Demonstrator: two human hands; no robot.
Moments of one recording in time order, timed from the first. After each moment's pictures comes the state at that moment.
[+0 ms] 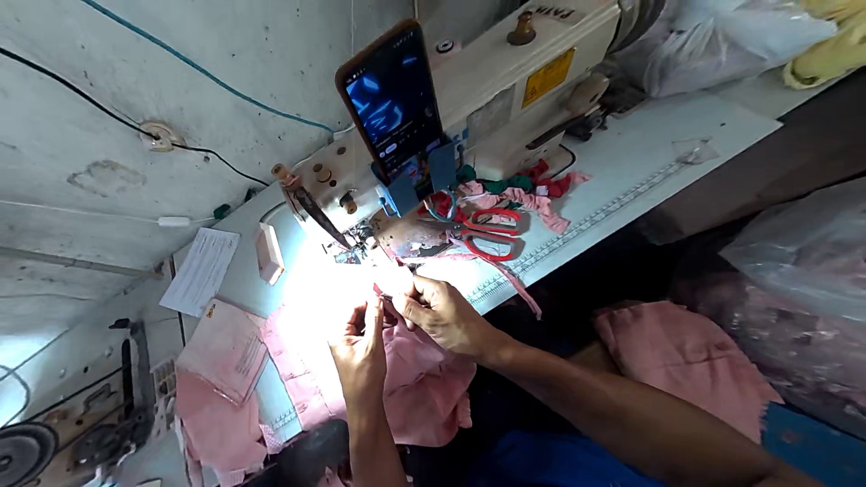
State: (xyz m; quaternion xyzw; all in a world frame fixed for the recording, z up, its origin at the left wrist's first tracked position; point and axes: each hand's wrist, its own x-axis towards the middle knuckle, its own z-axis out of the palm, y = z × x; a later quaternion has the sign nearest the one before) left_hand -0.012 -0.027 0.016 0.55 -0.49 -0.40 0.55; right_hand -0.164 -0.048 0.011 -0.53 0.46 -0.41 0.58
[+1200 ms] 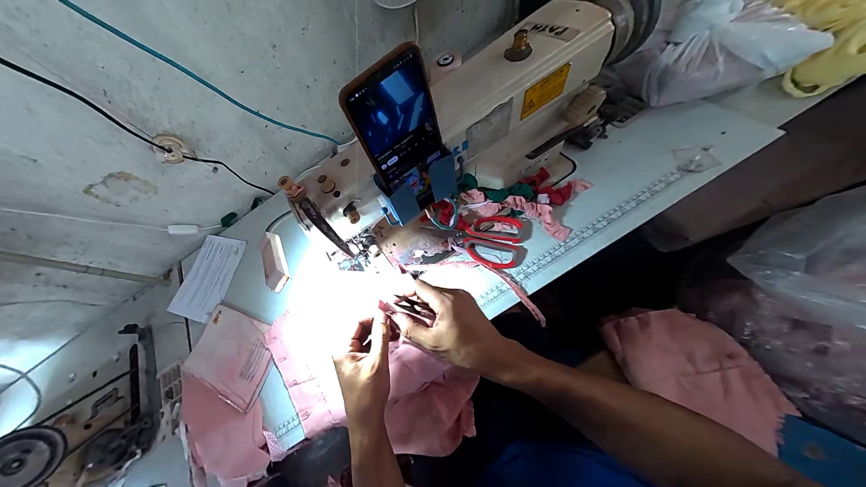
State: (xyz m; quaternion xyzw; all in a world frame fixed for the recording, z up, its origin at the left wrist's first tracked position) left_hand -0.009 -0.015 0.015 0.54 -0.50 -0.39 0.55; right_hand -0.168 -0.042 0.009 -0.69 0.50 -0.40 0.33
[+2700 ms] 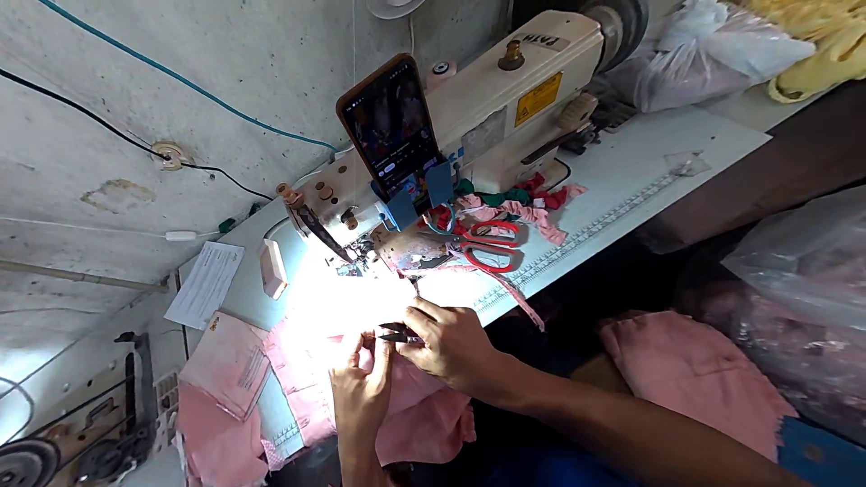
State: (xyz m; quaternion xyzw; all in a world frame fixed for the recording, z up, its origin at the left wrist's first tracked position) left_hand 0.009 -0.007 0.017 0.58 -0.64 -0.27 0.43; right_hand -0.159 -0.029 0.007 -0.77 0.48 -0.40 0.11
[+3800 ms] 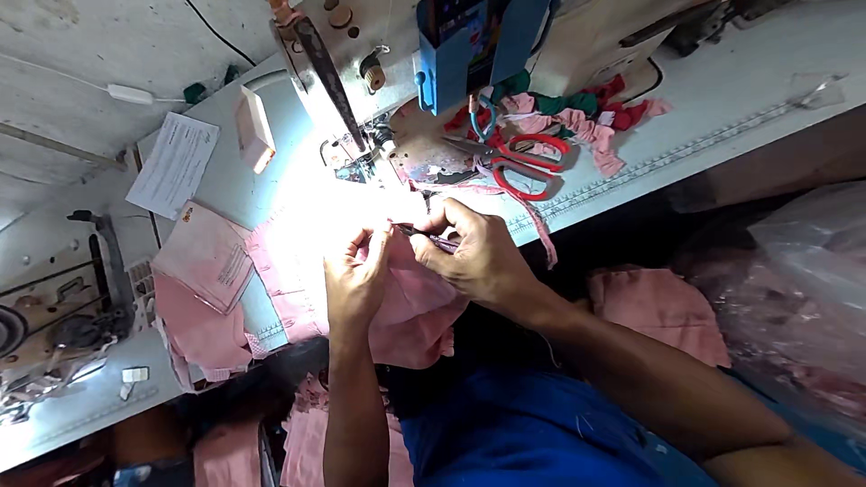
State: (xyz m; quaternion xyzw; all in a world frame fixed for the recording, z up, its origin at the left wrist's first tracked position) left_hand 0.001 -0.022 0.024 0.58 -0.55 -0.37 0.46; right_hand -0.179 -0.032 0.022 -0.68 0.51 -0.38 0.36
